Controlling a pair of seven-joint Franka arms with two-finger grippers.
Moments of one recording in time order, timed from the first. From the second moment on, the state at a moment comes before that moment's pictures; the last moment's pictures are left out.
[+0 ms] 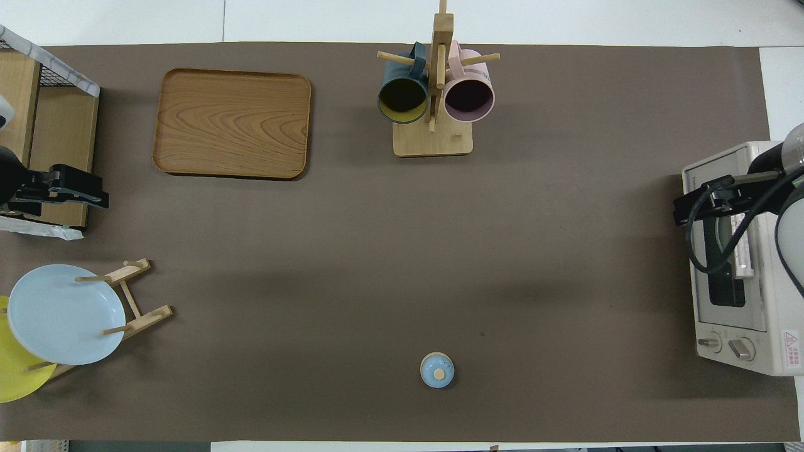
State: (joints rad) left arm -0.09 -0.01 0.05 -1.67 -0.03 1.60 -0.05; right arm 0.02 0.00 -0.01 -1.66 -0.03 1.52 -0.08
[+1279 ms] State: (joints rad) left arm -0.09 -0.01 0.05 -1.67 -0.03 1.60 -0.05; right arm -0.15 -0.07 -0.02 -1.96 -0.10 1.84 -0.19
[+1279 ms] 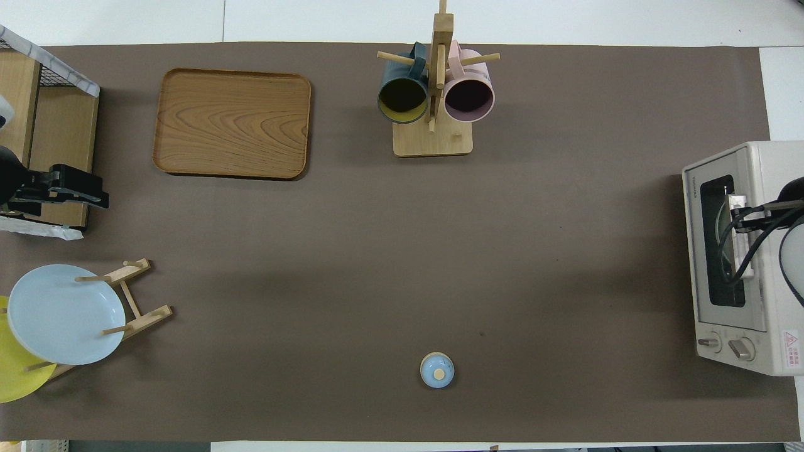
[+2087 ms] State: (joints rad) left arm -0.09 -0.01 0.05 -1.67 -0.03 1.60 -0.05; right arm -0.17 -0.06 -0.02 -2.04 -0.11 1.93 -0.21
